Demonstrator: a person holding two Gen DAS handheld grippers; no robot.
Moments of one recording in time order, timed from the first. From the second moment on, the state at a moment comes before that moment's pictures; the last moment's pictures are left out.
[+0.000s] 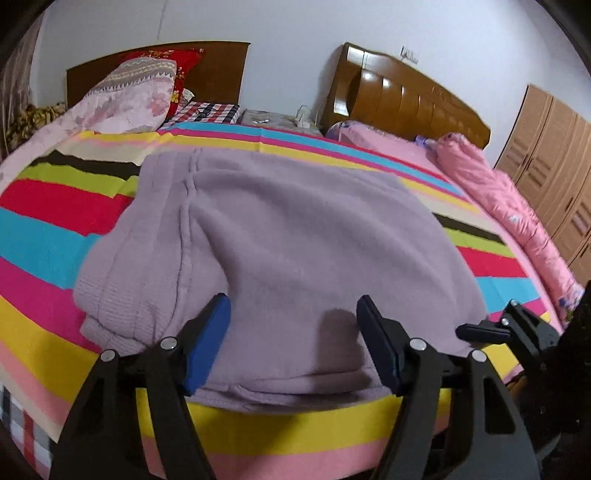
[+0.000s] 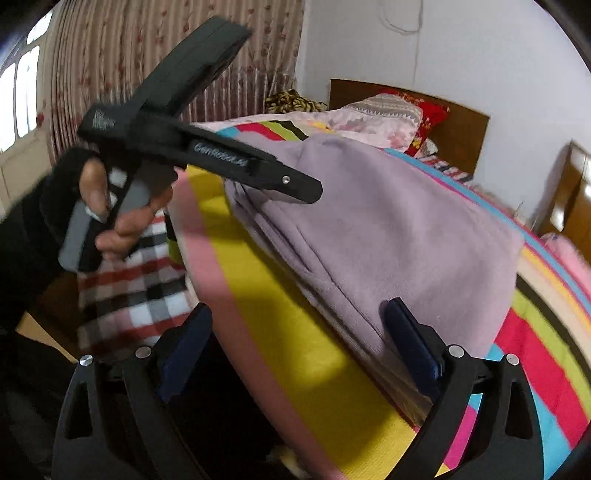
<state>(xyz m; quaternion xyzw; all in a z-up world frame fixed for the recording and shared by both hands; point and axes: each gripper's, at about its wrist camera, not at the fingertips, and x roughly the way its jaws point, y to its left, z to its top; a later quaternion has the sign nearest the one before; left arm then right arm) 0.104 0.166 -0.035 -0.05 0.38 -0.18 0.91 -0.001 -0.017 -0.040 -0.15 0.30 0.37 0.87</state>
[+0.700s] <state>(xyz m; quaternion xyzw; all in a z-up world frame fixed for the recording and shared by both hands) 0.118 0.143 -0.038 0.02 0.41 -0.17 0.90 0.256 -0.101 -0.021 0.09 0.47 0.38 0.79</state>
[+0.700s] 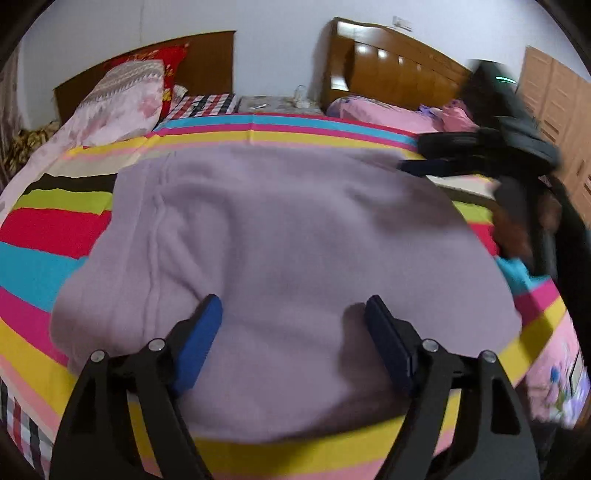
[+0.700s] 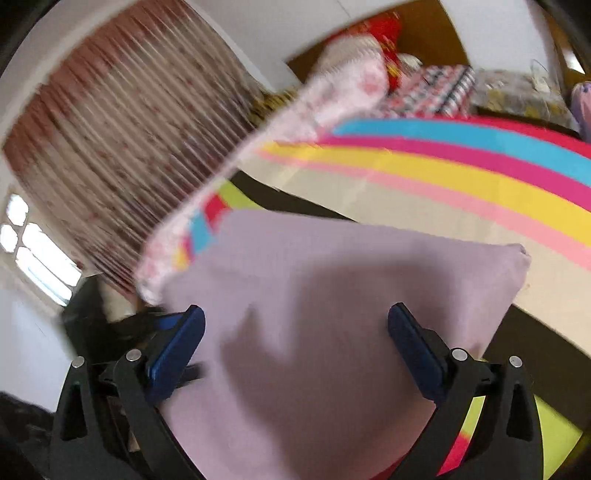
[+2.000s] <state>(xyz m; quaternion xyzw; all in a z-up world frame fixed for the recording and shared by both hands) 0.108 0.140 -0.041 0.02 0.39 -0.16 0.91 0.034 -0.057 -0.002 -0.06 0.35 0.39 0.85</state>
